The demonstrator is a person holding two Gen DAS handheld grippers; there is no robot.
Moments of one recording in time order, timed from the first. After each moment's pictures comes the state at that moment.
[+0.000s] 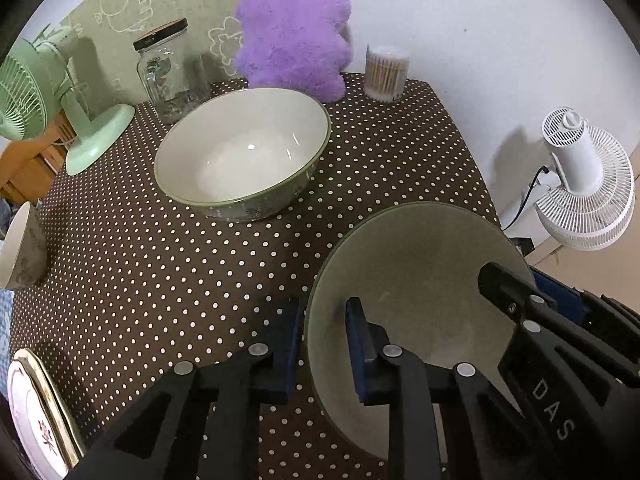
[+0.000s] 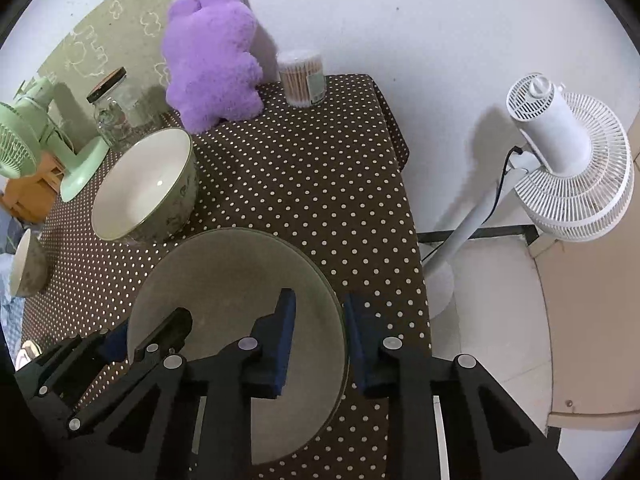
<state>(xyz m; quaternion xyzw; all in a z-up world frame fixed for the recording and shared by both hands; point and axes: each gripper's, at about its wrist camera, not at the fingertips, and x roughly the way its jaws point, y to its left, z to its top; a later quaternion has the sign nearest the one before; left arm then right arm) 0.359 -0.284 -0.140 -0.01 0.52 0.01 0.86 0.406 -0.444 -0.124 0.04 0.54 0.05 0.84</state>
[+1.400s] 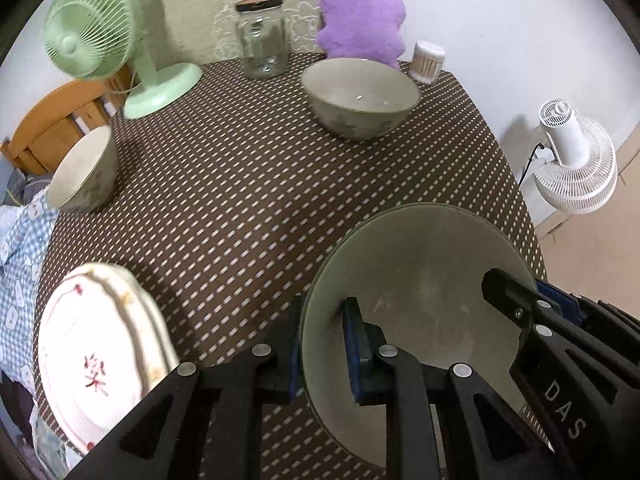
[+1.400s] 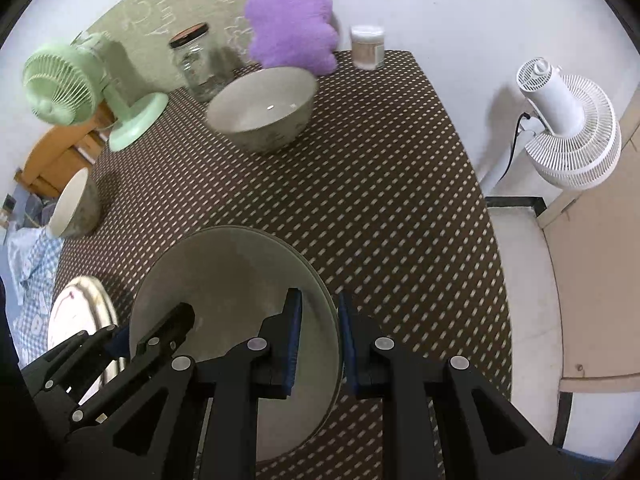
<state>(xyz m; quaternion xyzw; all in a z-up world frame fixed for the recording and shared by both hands) 0.251 -0.185 -0.112 -0.02 0.54 0.01 0.84 0.290 -0.352 -0.087 0.04 0.57 0.06 0.82</state>
